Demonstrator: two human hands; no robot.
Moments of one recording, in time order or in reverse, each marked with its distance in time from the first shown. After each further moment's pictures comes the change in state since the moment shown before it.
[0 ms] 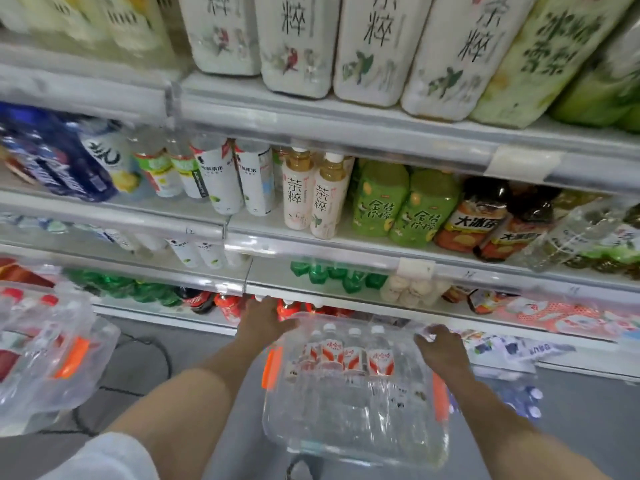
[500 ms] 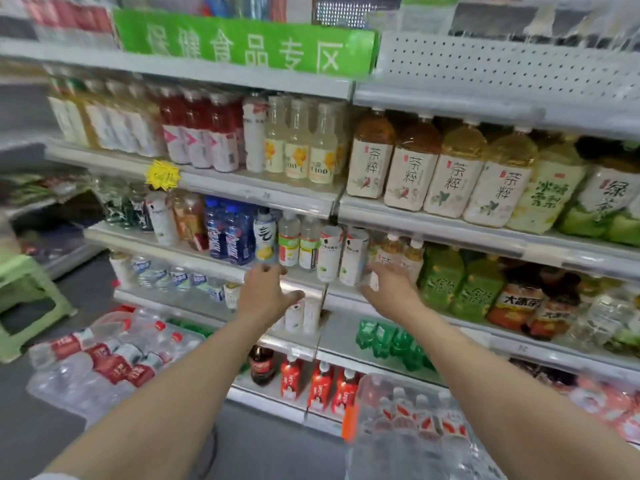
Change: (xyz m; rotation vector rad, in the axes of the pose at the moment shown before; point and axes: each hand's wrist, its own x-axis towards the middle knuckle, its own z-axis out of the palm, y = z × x) left_hand -0.165 -0.085 -0.238 -0.059 0.616 0.262; right_hand -0.240 -0.282 -0.023 -0.180 0.243 -0.841
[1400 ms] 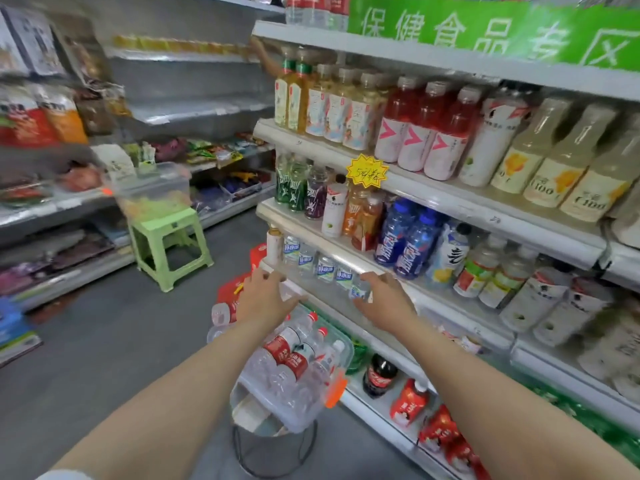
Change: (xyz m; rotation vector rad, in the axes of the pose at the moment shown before) left_hand 0.007 -0.349 -0.163 0.068 0.137 -0.349; right_hand 0.063 -0.356 0.215 -0.020 -0.227 -0.329
